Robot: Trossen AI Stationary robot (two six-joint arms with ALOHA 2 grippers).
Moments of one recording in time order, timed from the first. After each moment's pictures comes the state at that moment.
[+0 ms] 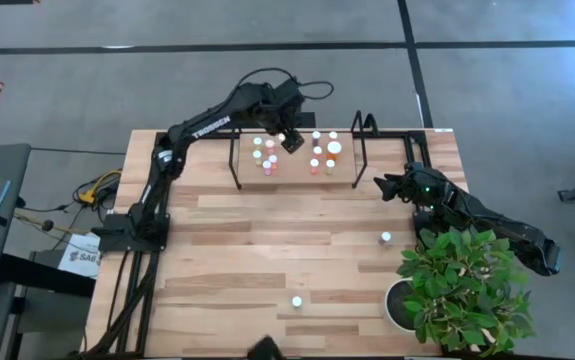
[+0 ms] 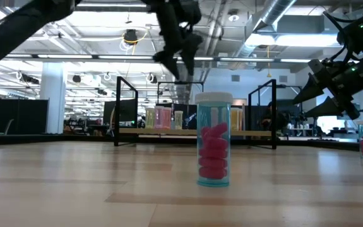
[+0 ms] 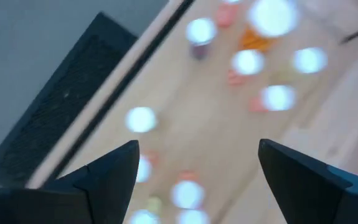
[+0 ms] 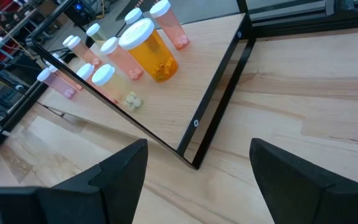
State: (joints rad) left arm 0.47 2.17 2.36 -1.30 -0.09 -0.15; right arm -0.58 0.21 0.11 -0.33 0.16 0.66
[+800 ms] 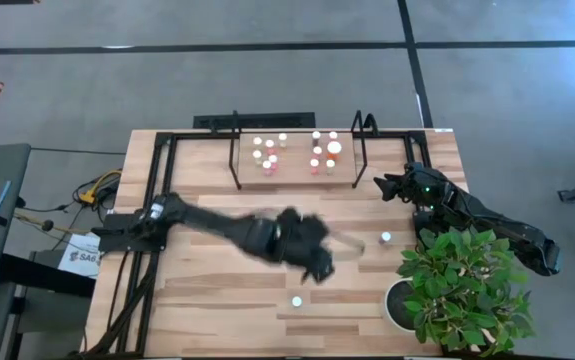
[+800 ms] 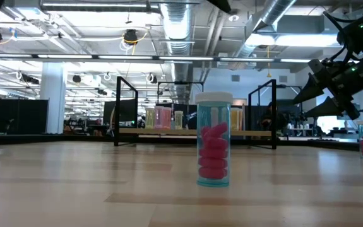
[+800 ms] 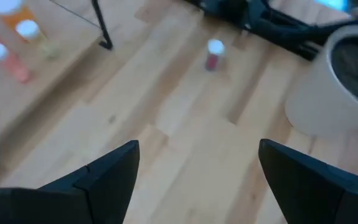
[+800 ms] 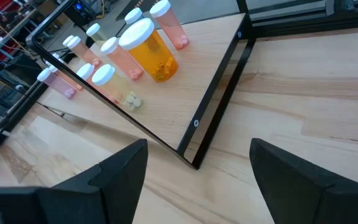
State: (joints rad) left arm -0.32 2.15 2.26 -1.07 -0.52 -0.76; right arm -0.58 0.21 0.11 -0.33 0.16 0.66
